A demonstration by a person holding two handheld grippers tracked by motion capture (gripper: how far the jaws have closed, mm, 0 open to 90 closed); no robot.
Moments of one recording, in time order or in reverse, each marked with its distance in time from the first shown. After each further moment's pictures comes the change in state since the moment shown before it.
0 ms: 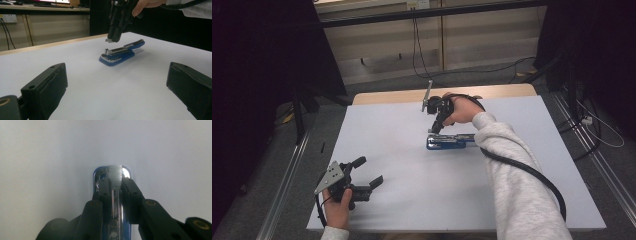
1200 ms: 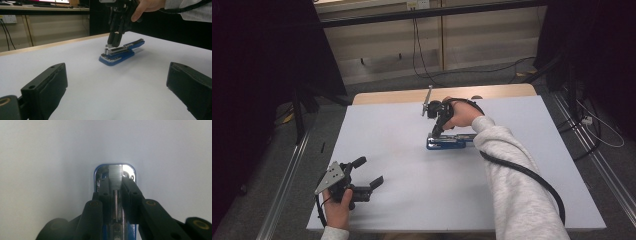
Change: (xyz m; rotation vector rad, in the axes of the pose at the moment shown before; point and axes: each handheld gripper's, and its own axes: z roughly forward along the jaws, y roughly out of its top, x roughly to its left) left arm -0.001 0.000 0.000 0.003 -0.001 0.005; right arm 0.001 -0.005 0.015 0.006 0.011 -0.001
